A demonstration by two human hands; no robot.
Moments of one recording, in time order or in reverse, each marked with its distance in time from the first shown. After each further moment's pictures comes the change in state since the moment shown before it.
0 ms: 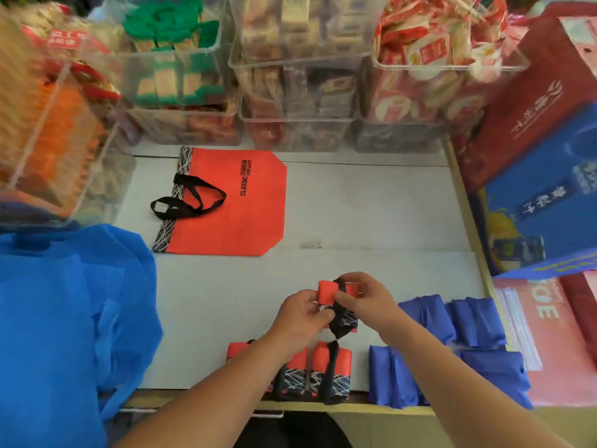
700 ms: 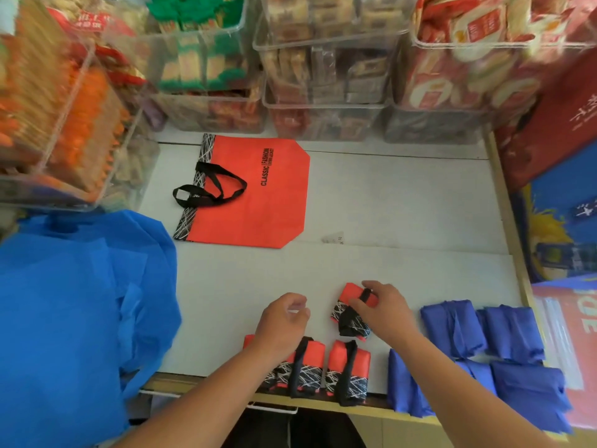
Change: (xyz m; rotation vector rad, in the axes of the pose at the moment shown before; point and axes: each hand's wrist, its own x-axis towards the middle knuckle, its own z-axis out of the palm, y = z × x) left_hand -0.007 -0.040 -0.046 0.225 0.196 -0.037; right_hand 0.021 0.034 0.013 -0.581 0.046 -0.019
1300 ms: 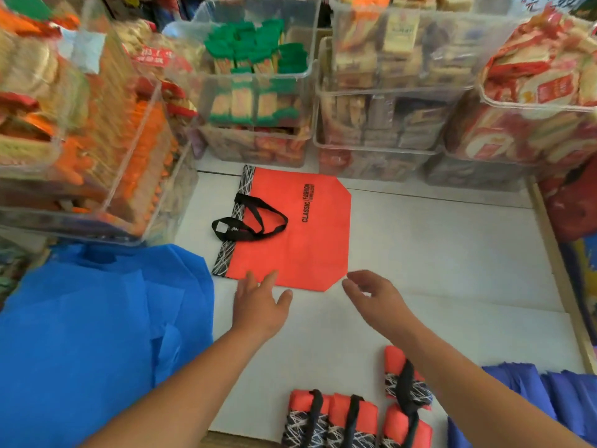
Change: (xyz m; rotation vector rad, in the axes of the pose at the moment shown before) left_hand 0.090 -0.012 -0.144 0.457 0.187 0.015; right_hand 0.035 -0.160 0.009 0.208 -0.023 -0.185
